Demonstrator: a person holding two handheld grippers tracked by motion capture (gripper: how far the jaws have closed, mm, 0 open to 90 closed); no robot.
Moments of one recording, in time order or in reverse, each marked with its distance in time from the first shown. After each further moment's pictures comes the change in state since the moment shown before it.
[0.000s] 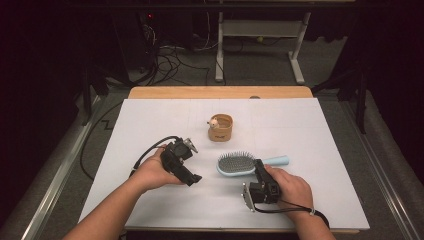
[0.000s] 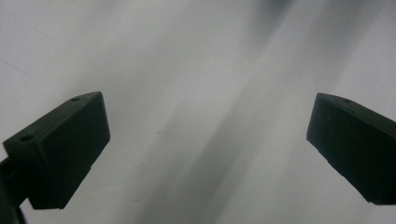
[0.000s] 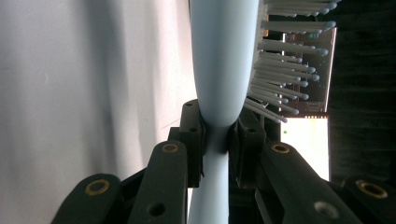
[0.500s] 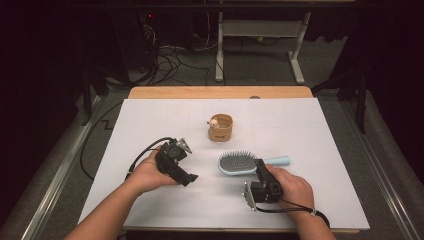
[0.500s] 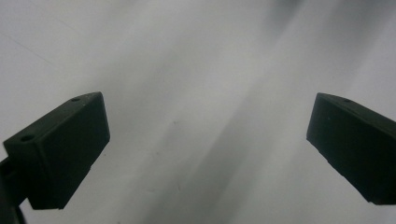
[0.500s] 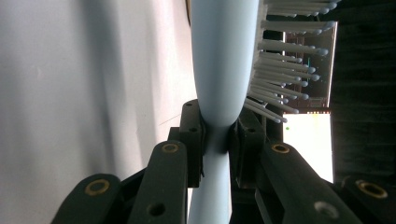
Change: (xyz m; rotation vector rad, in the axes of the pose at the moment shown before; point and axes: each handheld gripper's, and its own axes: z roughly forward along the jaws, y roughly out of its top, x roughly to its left) left arm 0.003 -0.015 -0.001 -0.077 0.037 -0.016; right arm -0.002 -0.002 0.000 0.004 0.001 0.027
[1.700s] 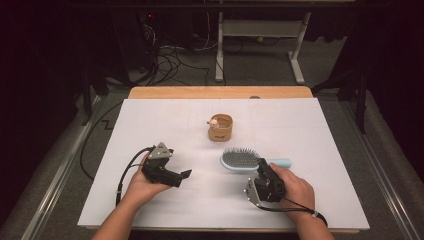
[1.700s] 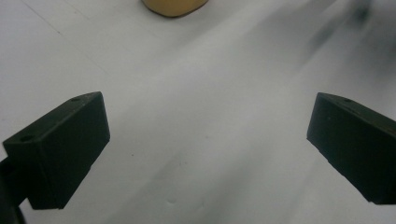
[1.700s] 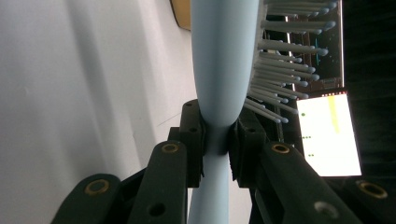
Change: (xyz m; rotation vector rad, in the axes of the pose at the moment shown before) left arm 0.007 -0.056 0.006 -0.404 0.055 -0.131; right arm -0.009 -0.003 -0.005 0.013 0.025 0.148
